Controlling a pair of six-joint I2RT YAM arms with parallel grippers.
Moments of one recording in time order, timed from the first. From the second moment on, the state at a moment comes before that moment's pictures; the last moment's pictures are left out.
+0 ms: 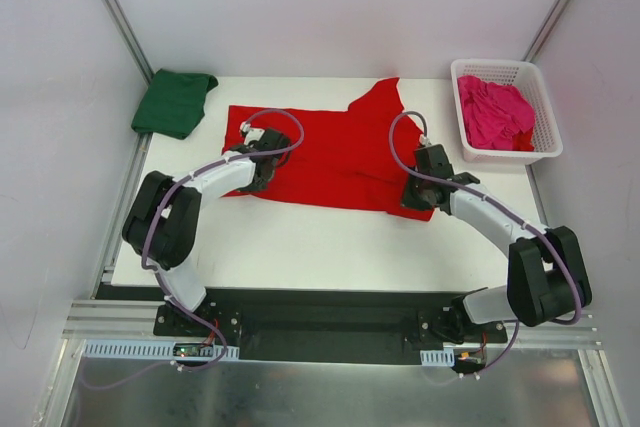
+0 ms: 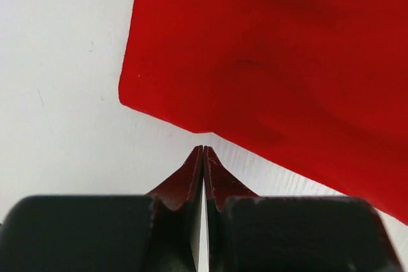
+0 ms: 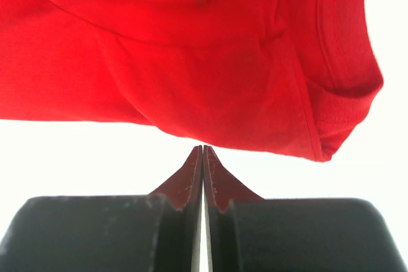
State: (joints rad) left arm -0.48 1.72 1.12 -0.65 -0.61 -0.46; right arm 0.36 1.39 0.84 -0.43 0.02 0.54
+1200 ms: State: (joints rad) left arm -0.41 1.90 1.27 -0.62 -0.64 -0.35; right arm 0.37 1.57 0.84 -0.39 0.03 0.53
